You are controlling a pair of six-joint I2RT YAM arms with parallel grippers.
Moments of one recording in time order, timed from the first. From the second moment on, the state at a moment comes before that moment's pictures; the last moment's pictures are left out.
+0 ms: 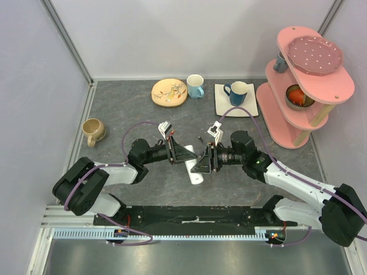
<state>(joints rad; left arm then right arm) -0.62 1.43 0.36 1.17 0.74 -1.35 0.71 1.09 0.60 0.09 -0.67 0.71</state>
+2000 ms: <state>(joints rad) -0.63 1.56 0.43 1.31 0.77 -1.44 0.70 1.08 0.59 0.05 -0.71 0.66</state>
